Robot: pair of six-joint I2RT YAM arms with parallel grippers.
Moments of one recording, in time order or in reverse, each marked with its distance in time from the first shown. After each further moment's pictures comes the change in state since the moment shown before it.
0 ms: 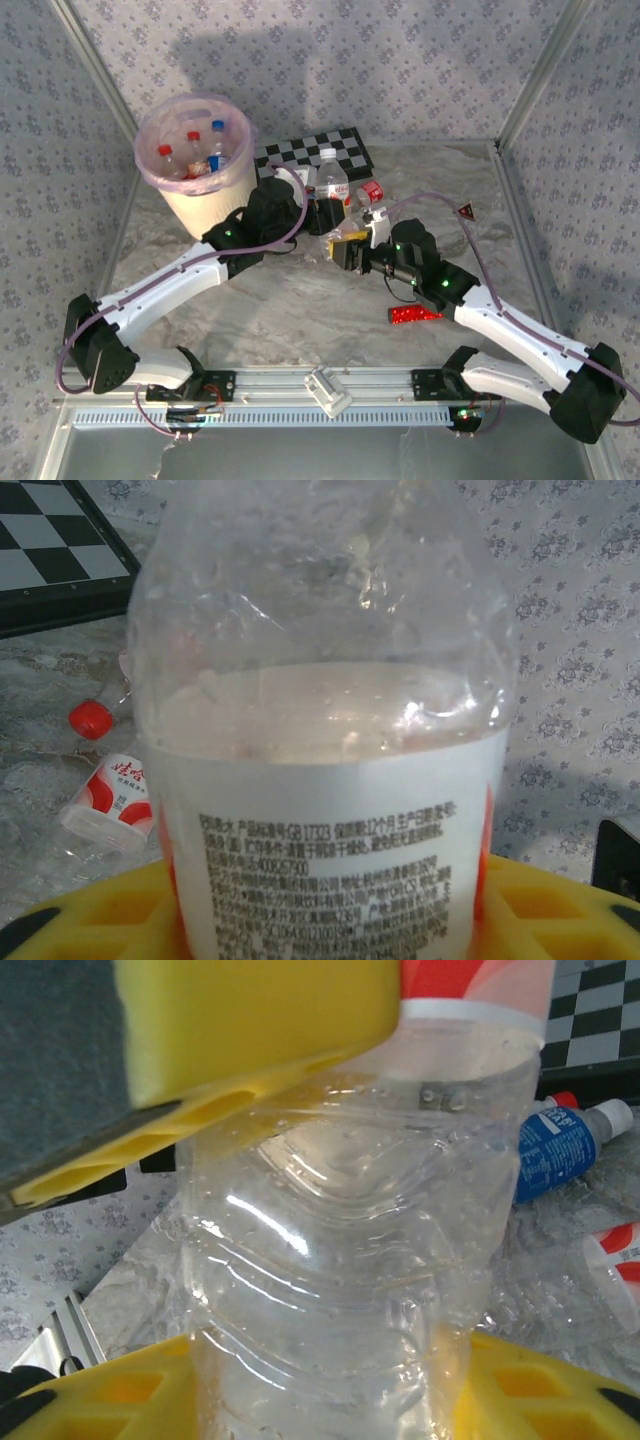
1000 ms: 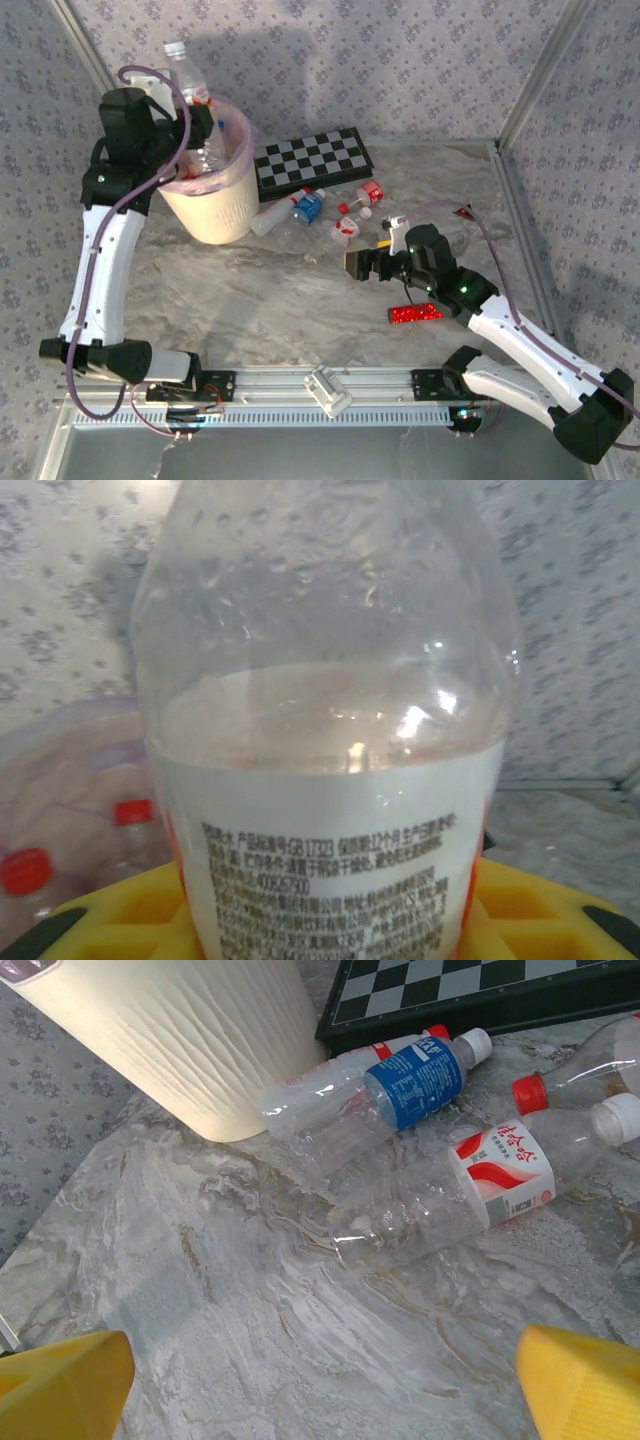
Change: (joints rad) left arm 0.693 0.035 0.610 -0.488 0.027 0.492; right arm -0.086 -0.117 -0.016 -0.264 0.057 -0.034
